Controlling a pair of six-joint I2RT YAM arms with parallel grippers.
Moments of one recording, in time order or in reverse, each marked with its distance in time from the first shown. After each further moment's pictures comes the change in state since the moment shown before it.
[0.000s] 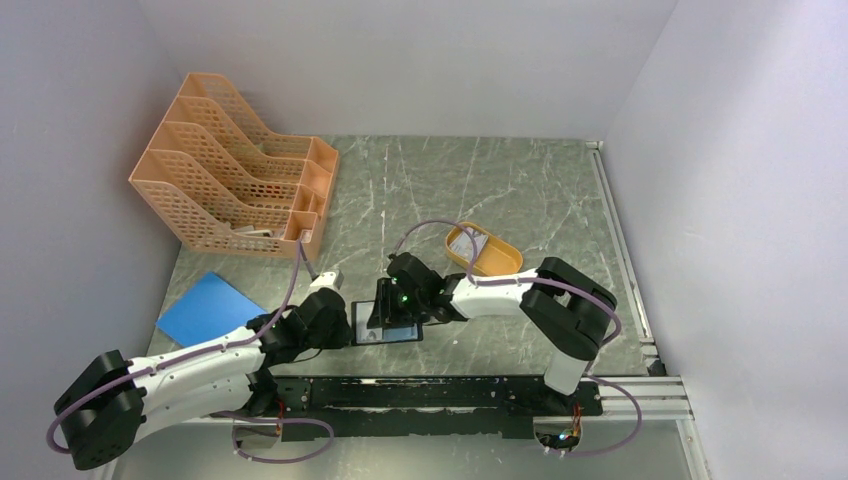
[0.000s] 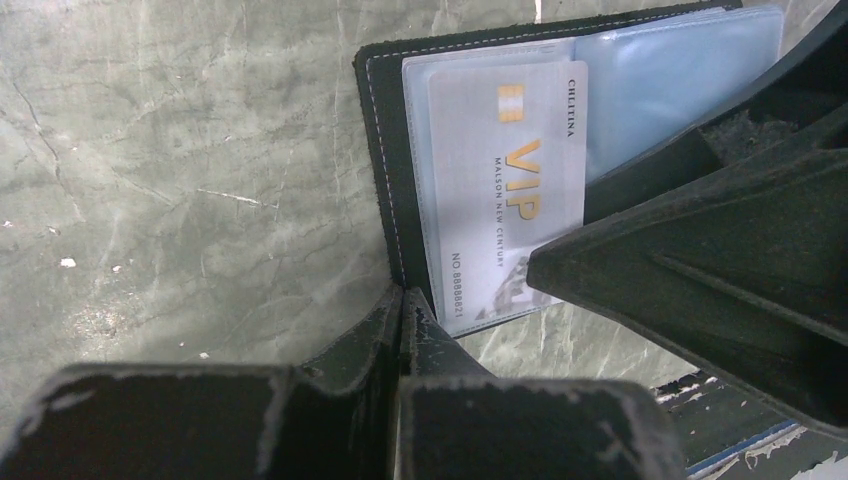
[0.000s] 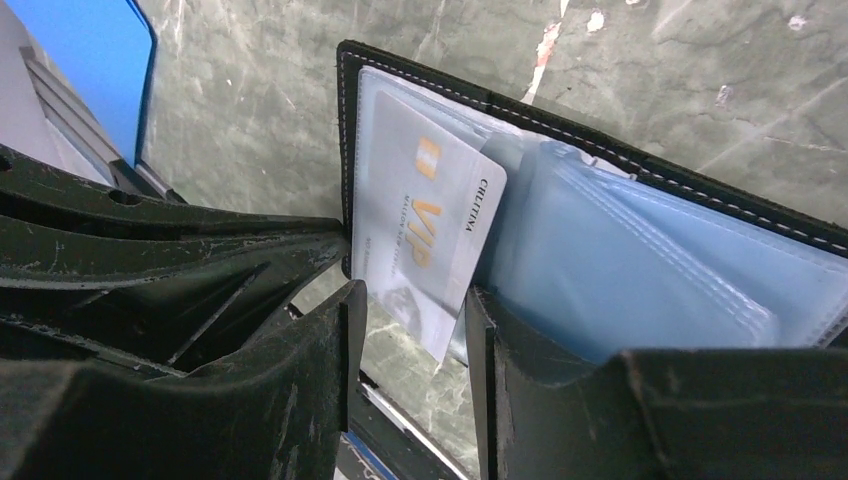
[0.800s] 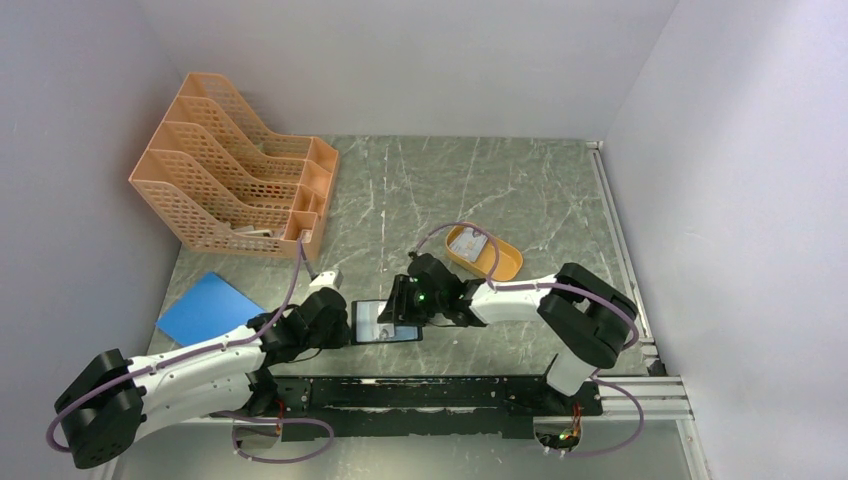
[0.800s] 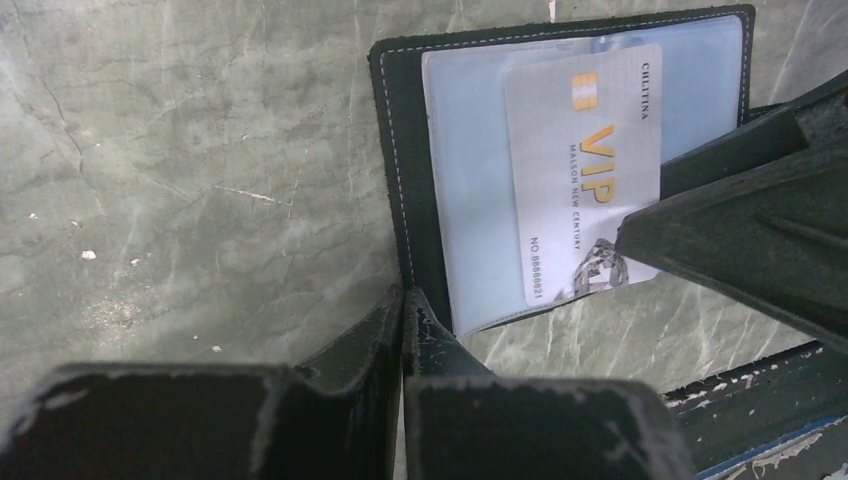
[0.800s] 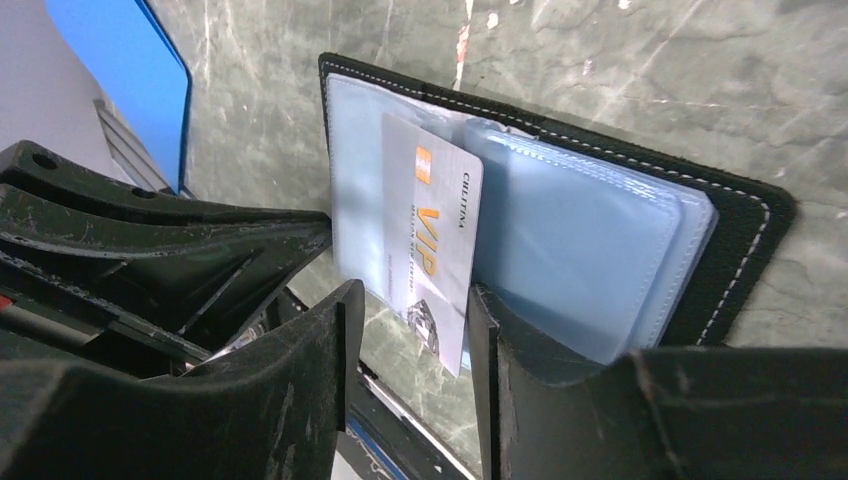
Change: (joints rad) left arm 0.000 0.006 0.015 -0.032 -0.029 -0.009; right arm -0.057 -0.101 -0.156 0.132 0.005 0.073
